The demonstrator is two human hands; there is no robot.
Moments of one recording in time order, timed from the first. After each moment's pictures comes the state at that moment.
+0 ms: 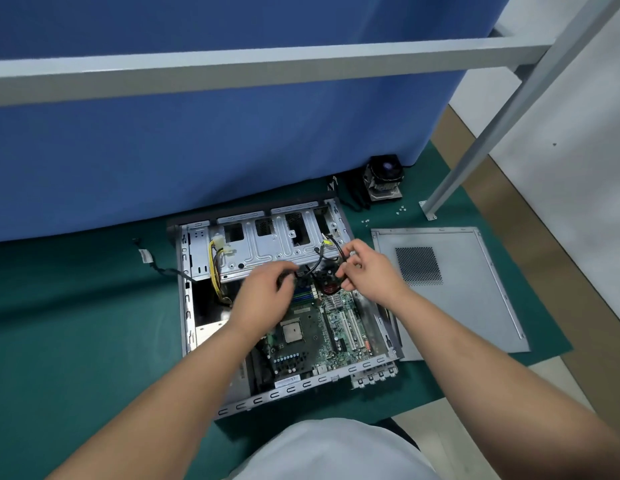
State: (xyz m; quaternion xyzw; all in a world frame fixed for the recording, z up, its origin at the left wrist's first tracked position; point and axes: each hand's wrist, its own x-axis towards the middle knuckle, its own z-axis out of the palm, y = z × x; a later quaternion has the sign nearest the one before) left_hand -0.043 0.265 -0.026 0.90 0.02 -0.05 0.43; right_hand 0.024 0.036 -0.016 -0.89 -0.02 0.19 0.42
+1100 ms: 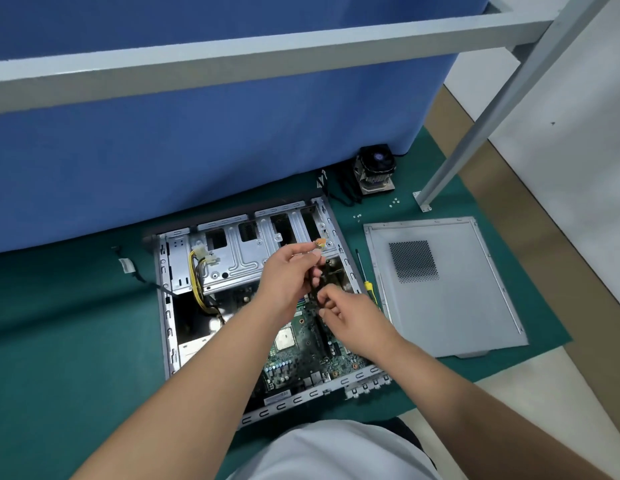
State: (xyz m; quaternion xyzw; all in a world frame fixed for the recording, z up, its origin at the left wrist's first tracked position) left_hand 0.015 0.199 -0.015 0.52 0.25 -0.16 0.80; right_hand -0.030 0.039 -0.028 -0.92 -0.16 0.17 0.33
